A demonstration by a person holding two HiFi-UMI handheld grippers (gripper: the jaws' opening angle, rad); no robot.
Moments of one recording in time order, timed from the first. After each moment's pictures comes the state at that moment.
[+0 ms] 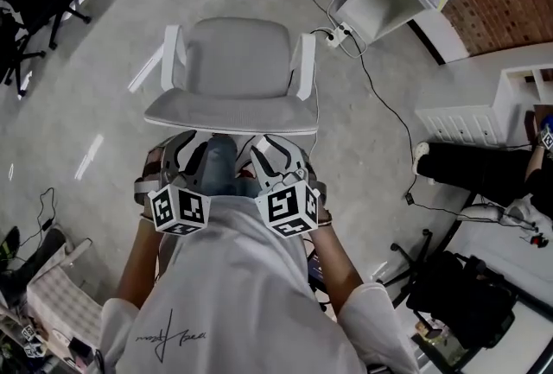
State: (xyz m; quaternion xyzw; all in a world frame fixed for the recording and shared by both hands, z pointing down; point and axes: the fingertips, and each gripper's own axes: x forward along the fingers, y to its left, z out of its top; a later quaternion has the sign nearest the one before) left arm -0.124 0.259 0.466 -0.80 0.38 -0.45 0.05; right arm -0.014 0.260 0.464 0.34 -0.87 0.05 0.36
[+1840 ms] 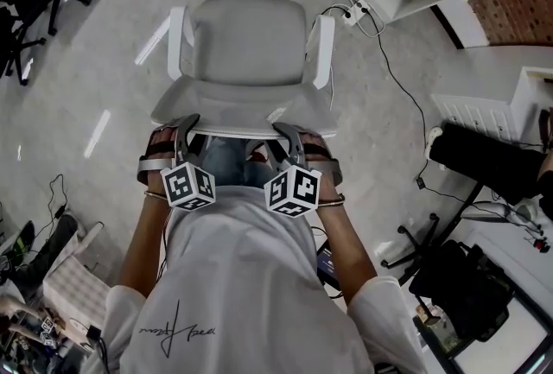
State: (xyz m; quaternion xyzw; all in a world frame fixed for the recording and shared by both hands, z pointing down) left arm -0.169 0.217 0.555 -0.76 0.29 -0.58 0.08; right arm -0.031 0.230 0.553 0.22 -0.83 -0.06 0.50
